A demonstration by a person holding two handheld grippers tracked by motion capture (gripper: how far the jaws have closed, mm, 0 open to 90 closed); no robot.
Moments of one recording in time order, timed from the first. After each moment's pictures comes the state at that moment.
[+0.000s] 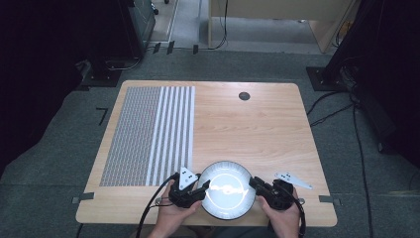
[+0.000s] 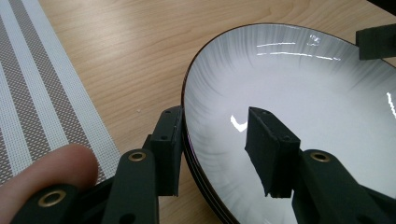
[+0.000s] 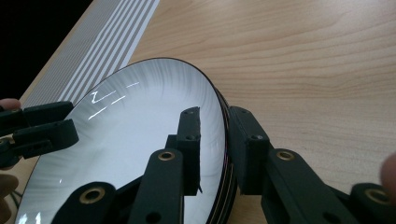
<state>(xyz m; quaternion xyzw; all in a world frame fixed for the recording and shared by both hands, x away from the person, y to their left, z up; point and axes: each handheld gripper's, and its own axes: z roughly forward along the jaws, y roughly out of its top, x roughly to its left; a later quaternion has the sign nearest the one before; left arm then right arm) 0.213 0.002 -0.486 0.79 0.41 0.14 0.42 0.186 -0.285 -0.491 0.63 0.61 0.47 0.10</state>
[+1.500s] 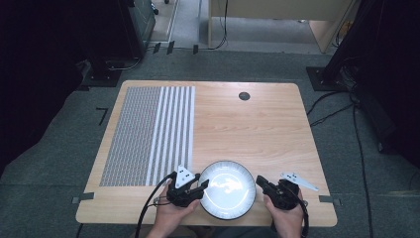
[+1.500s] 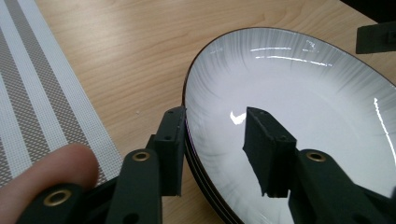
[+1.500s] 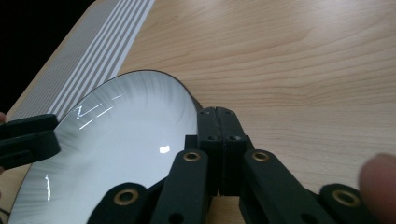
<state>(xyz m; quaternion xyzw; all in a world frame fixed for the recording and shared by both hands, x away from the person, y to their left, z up) 0.216 0.012 -0.478 0.79 0.41 0.12 0.44 0.184 -0.299 -0.488 0.65 0.59 0.47 0.11</state>
